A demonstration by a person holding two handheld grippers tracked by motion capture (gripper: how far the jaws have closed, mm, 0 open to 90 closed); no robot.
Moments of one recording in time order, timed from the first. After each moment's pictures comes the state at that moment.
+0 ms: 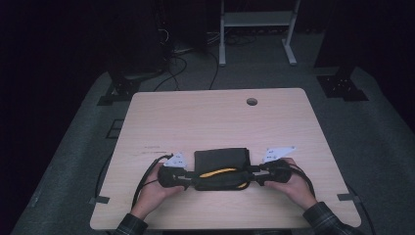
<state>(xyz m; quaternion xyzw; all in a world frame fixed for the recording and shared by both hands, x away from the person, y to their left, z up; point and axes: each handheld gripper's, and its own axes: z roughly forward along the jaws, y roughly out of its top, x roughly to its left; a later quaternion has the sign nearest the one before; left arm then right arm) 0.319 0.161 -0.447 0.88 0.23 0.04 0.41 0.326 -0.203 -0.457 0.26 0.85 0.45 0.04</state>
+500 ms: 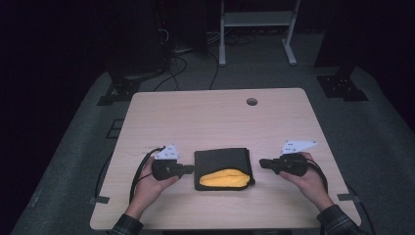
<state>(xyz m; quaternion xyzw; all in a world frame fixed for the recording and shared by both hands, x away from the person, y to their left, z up) 0.336 0.166 -0.431 0.86 0.25 0.06 0.44 0.336 -0.241 -0.442 0.30 0.83 0.47 0.08</state>
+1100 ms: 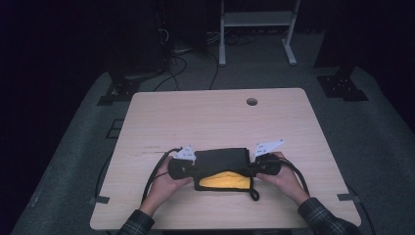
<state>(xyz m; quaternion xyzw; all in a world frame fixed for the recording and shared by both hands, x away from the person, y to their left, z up) 0.338 0.131 -0.452 0.88 0.22 0.02 0.42 0.351 -0.180 -0.464 0.24 0.86 0.45 0.01</state>
